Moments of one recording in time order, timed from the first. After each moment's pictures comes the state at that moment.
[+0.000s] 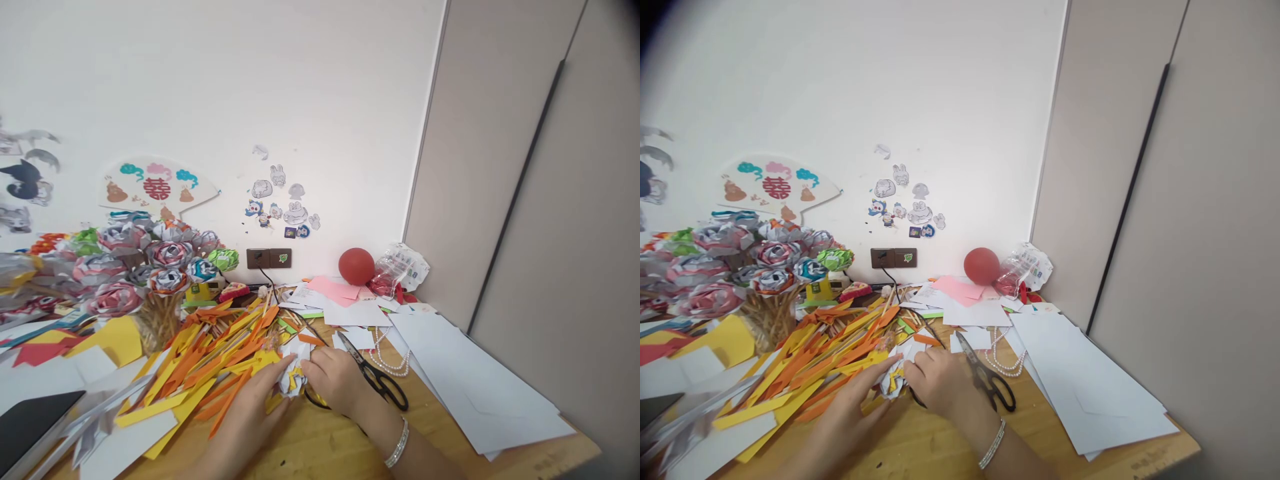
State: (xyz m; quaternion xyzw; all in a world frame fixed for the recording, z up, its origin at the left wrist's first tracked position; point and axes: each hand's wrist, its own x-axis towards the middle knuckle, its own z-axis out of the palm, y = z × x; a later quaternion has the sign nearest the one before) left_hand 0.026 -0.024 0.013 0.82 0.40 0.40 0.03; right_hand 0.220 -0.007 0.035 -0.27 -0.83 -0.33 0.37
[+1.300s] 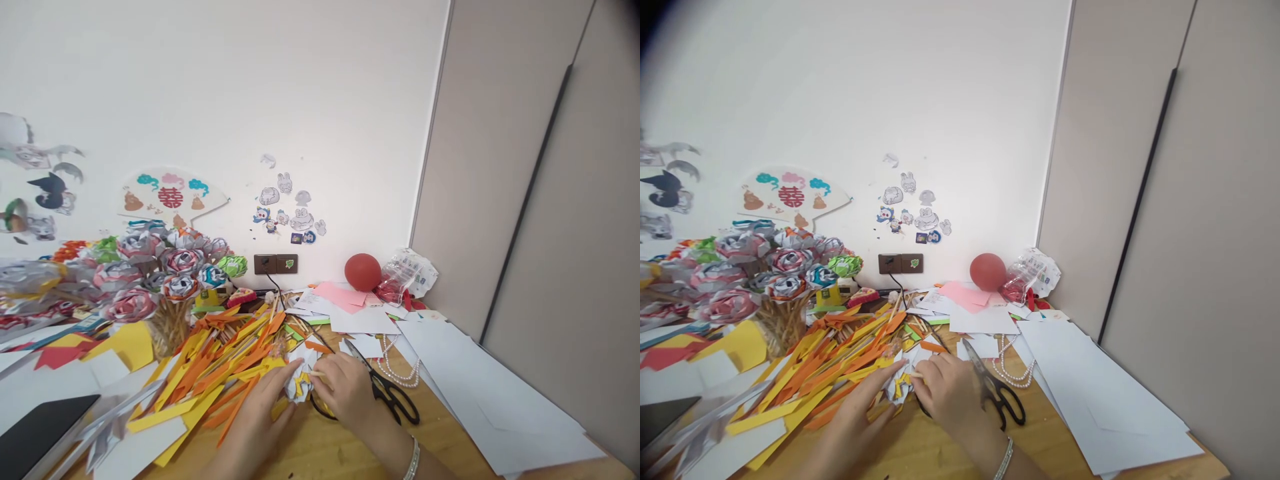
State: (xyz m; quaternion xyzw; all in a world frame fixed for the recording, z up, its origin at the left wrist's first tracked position) left_hand 0.025 -0.022 0.016 0.83 0.39 0.41 0.03; right_hand 0.216 -0.014 0.029 -0.36 -0.80 -0.16 0.44
